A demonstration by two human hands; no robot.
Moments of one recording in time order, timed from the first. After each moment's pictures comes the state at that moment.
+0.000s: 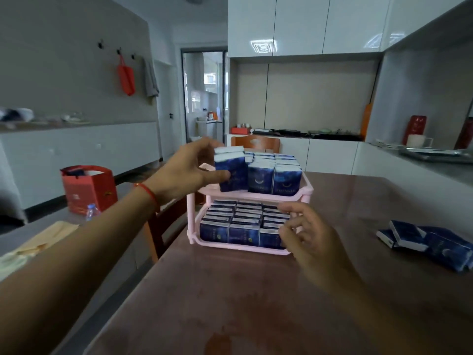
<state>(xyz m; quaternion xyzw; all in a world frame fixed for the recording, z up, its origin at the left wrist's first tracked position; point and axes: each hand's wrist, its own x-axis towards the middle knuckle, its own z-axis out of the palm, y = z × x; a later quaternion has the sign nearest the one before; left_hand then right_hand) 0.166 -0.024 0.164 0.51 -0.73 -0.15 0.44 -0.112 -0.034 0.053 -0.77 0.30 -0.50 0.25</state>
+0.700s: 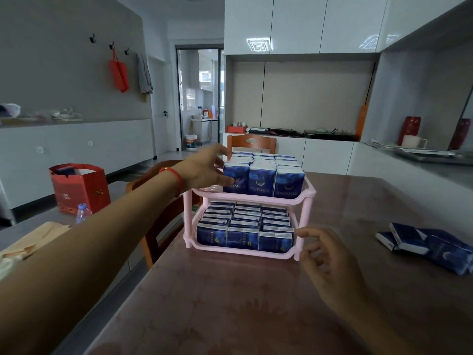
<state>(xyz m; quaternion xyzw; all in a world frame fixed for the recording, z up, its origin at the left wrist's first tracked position) 0.164 -0.091 0.164 0.62 -0.70 -0.16 0.32 -0.136 -0.054 0.011 -0.76 0.36 -0.51 0.16</state>
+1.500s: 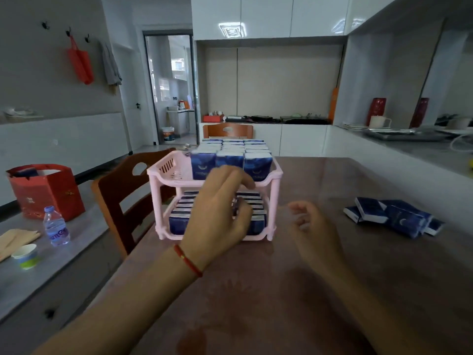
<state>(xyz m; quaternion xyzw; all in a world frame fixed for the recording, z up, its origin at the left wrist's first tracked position) 0.047 -0.007 0.085 0.42 -0.75 0.15 0.49 -0.150 -0.063 0.024 -0.68 0.53 -0.47 0.17</state>
